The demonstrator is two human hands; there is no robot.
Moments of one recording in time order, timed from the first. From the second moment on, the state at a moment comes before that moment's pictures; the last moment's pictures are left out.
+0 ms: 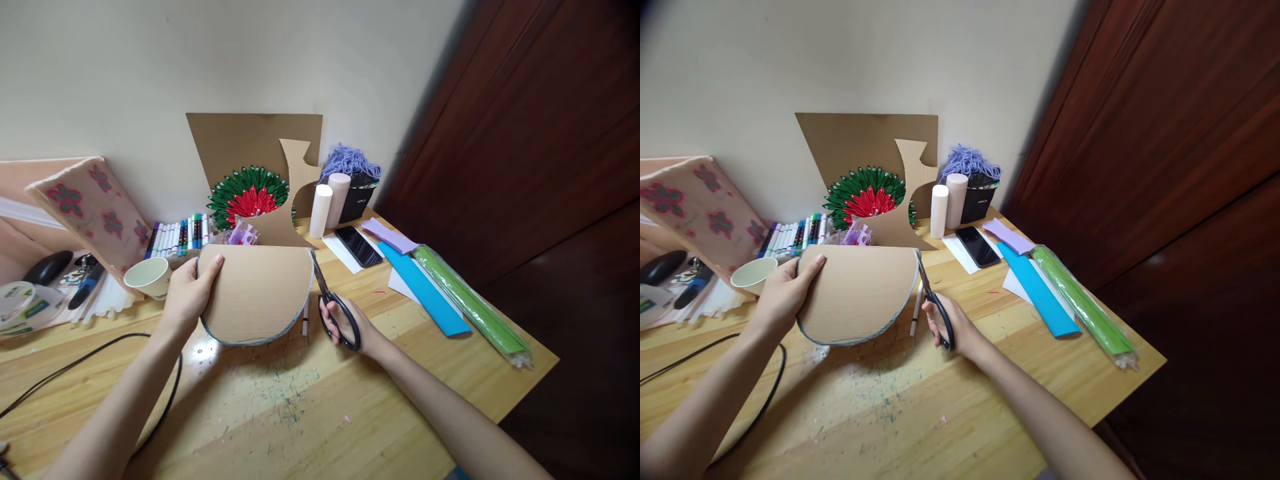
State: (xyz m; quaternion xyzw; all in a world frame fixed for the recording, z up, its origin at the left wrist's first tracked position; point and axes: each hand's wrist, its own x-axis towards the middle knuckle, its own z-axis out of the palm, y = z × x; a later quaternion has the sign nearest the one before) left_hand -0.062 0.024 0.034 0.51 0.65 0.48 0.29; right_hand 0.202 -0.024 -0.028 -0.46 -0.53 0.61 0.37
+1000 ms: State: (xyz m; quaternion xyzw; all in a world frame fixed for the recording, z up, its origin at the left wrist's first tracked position) left_hand -0.080 0.023 0.045 0.58 0.61 0.36 0.41; right_hand 0.207 -0.016 -0.020 -0.43 -0.48 0.63 0.44
